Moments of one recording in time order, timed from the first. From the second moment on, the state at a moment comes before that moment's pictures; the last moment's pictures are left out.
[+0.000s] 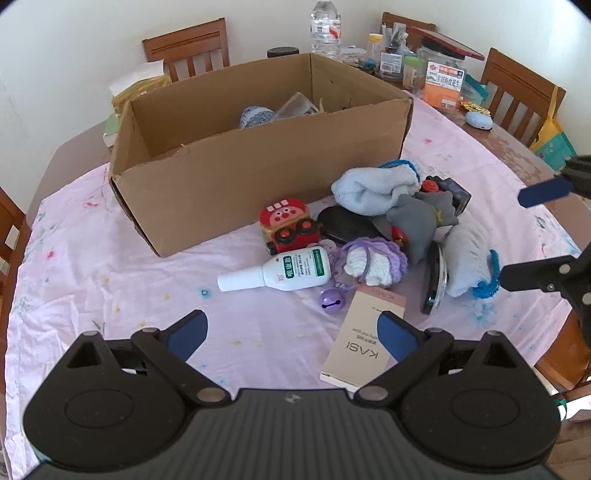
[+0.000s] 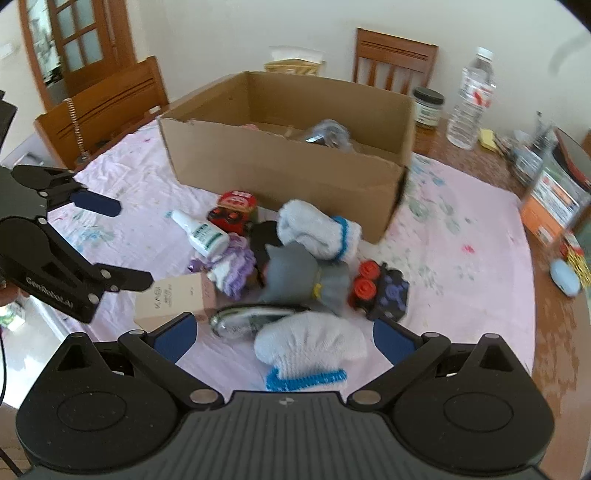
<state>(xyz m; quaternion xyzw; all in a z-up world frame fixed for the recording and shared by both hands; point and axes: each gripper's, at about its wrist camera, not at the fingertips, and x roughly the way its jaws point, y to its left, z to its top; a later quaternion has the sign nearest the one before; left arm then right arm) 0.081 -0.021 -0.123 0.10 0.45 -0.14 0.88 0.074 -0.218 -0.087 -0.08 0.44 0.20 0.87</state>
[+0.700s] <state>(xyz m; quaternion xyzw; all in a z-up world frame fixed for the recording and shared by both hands) 0.081 -0.065 -0.154 0.15 0.46 -0.22 0.84 0.060 -0.236 -0.123 -0.05 0.49 0.15 0.86</state>
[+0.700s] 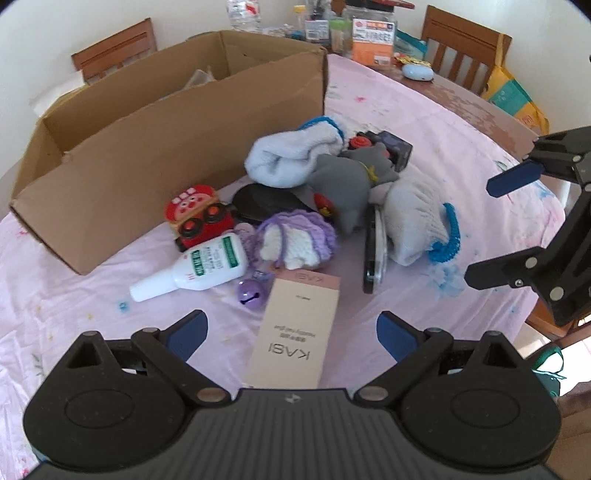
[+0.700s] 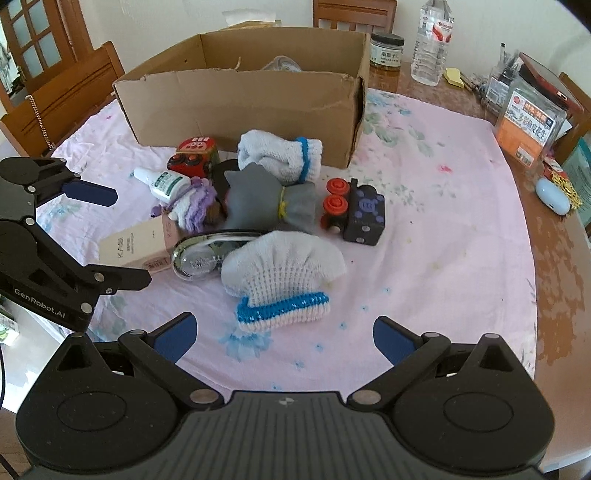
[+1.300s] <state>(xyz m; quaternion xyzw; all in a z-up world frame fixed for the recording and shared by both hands) 0.087 -0.065 -0.161 0.16 0.48 -0.24 0.83 0.075 -0.238 -0.130 -0.06 0.48 0.18 0.85</state>
